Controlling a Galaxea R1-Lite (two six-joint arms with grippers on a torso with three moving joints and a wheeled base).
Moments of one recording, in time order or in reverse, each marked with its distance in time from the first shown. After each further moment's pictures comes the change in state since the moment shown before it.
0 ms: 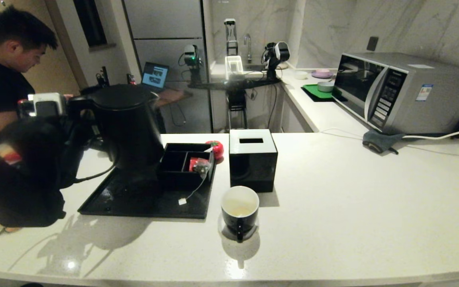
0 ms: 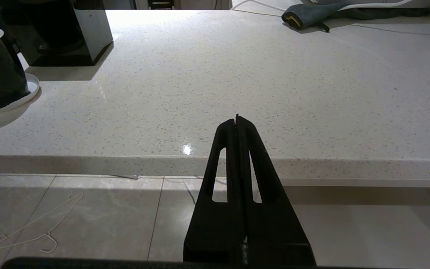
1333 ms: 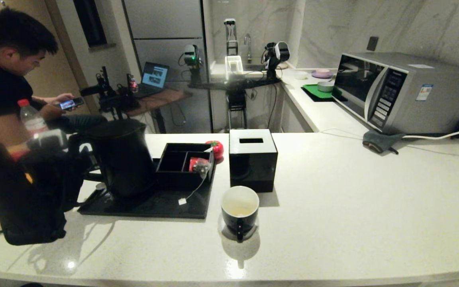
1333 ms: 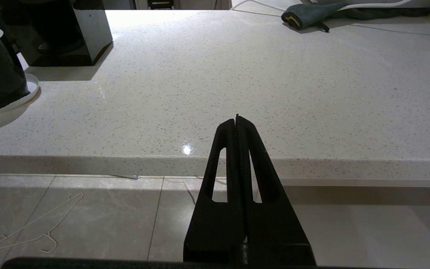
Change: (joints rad) left arm 0.087 0.173 0.074 -0.002 0.009 -0.144; right arm 0.000 0.000 0.000 0.000 0.000 0.000
